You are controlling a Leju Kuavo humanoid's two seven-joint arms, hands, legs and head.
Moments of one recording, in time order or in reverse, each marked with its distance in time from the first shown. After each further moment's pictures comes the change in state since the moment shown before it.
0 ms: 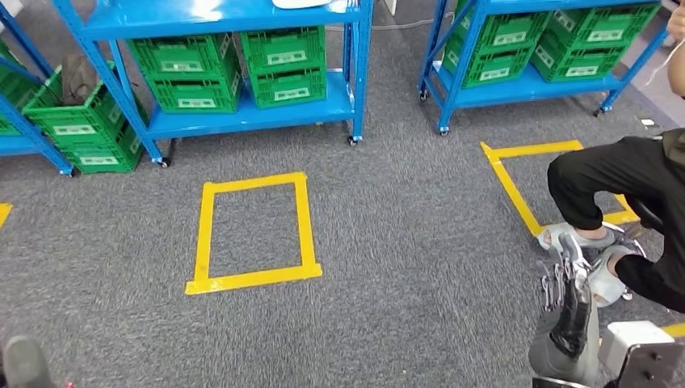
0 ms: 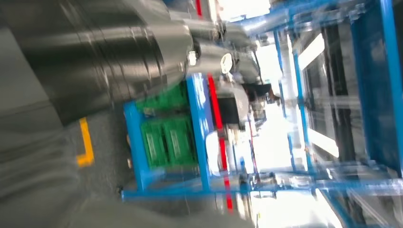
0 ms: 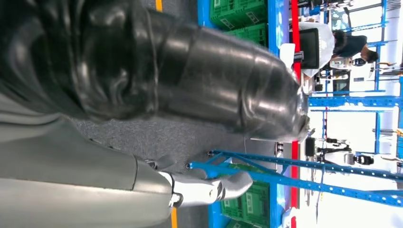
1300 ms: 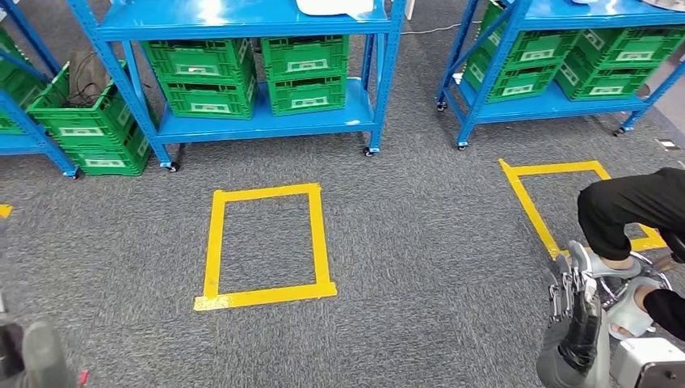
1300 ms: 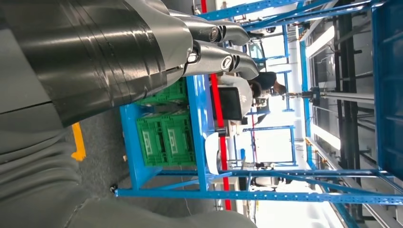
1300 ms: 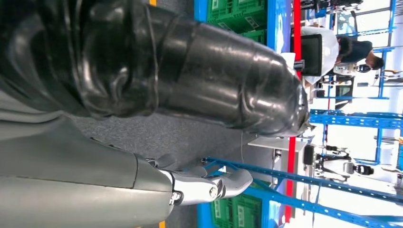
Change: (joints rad) left arm 0.000 0.000 0.001 -0.005 0.043 0.001 -0.014; right arm -0.003 -0.005 0.011 0.000 0.009 0.000 0.003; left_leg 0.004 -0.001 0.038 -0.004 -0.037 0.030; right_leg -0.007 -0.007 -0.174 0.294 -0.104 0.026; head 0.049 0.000
